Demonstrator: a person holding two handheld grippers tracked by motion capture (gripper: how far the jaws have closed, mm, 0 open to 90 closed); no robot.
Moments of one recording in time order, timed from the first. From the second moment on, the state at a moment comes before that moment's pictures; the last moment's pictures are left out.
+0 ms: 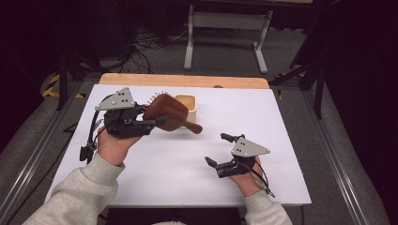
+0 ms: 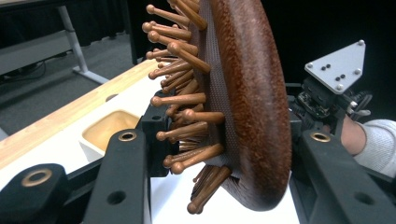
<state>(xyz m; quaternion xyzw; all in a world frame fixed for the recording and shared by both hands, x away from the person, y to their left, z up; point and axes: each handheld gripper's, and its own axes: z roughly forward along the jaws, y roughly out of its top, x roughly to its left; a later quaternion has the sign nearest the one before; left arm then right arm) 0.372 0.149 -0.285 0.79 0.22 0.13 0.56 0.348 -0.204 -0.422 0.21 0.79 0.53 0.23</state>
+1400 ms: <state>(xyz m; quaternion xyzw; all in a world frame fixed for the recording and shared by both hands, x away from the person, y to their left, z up) 0.409 0.145 -0.264 0.75 0.27 0.21 0.56 0.350 -0.210 -0.422 0.22 0.78 0.54 0.23</state>
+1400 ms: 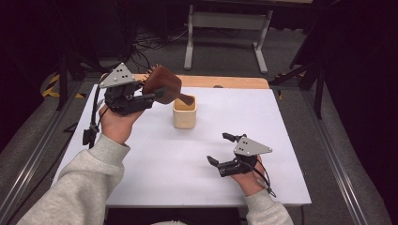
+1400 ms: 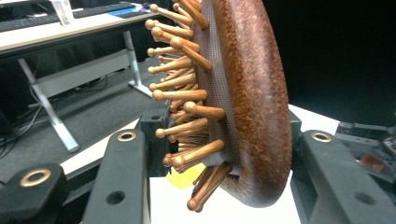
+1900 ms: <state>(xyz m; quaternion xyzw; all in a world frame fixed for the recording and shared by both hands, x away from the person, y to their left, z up) 0.422 0.136 -0.267 0.75 0.29 0.23 0.55 0.351 -0.210 -0.423 0.22 0.78 0.54 0.23</state>
